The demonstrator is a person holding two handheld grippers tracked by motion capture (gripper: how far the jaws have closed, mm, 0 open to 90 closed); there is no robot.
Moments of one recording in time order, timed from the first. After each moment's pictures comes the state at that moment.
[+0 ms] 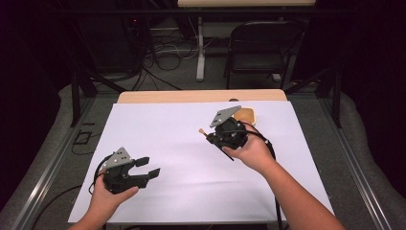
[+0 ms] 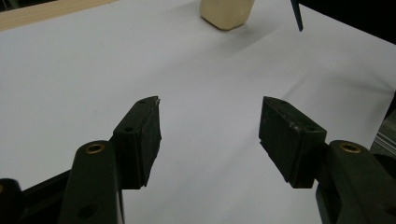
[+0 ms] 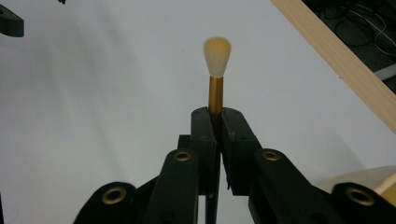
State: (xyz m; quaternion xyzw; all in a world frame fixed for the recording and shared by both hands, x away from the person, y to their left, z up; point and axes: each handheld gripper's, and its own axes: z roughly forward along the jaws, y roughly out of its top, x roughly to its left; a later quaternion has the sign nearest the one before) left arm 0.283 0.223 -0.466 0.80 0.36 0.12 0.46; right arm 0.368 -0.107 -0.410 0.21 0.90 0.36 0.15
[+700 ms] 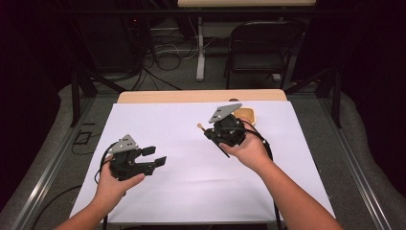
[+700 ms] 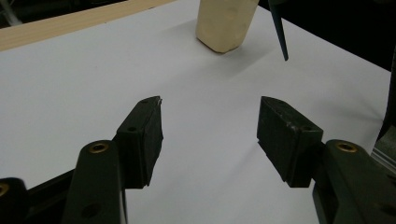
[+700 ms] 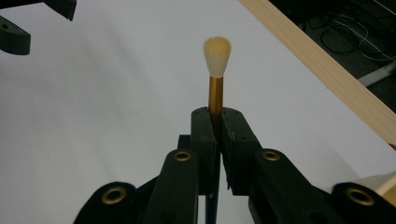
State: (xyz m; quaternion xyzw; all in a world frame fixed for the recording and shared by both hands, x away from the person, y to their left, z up) left arm 0.305 0.205 -0.446 0.80 0.36 0.11 0.47; right arm 0.372 -0.103 -0.407 0.23 0.88 0.39 0.16
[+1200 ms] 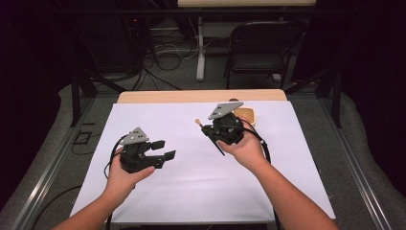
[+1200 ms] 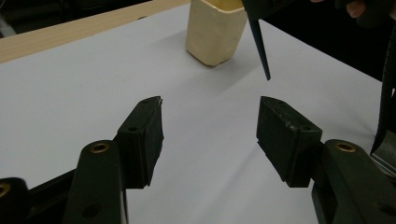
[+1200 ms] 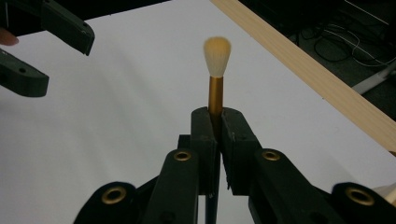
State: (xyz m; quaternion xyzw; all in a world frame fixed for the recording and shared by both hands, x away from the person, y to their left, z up) left arm 0.317 0.177 -0.434 0.80 0.35 0.10 0.48; right arm 0.374 -0.100 -0.406 0.25 0.86 0.42 0.17
